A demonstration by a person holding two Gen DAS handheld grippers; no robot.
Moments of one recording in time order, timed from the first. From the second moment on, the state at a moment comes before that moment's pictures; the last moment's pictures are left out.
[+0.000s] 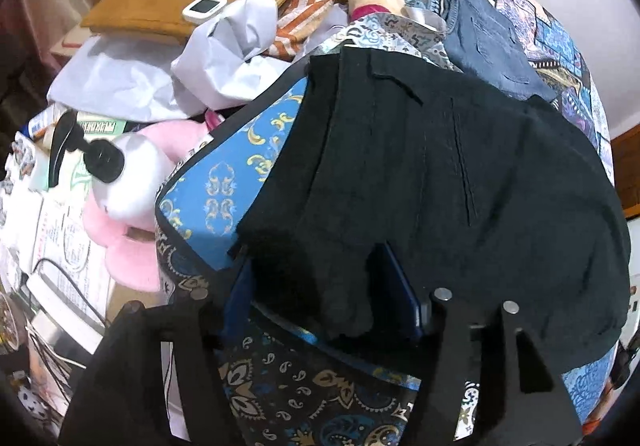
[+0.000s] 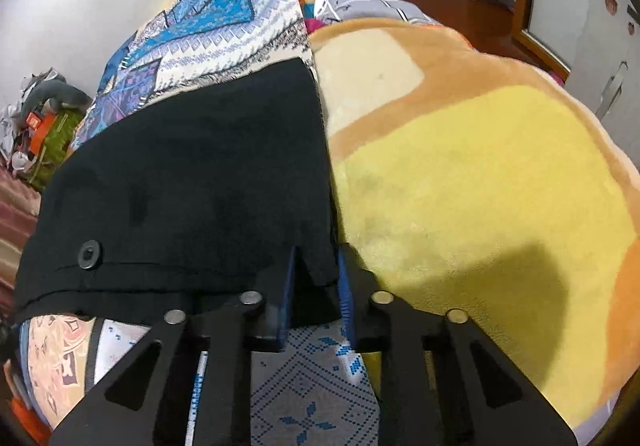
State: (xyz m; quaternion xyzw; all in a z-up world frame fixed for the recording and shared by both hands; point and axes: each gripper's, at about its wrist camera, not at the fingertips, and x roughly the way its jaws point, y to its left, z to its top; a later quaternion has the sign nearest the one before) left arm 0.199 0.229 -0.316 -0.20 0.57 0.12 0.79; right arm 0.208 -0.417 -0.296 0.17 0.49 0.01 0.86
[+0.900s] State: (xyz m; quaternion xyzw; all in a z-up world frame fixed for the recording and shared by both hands) left arm 0.192 0.238 -0.271 -0.12 0.55 0.14 0.82; right arm 0.224 -0.418 -0.237 0.09 0.45 0.01 0.89
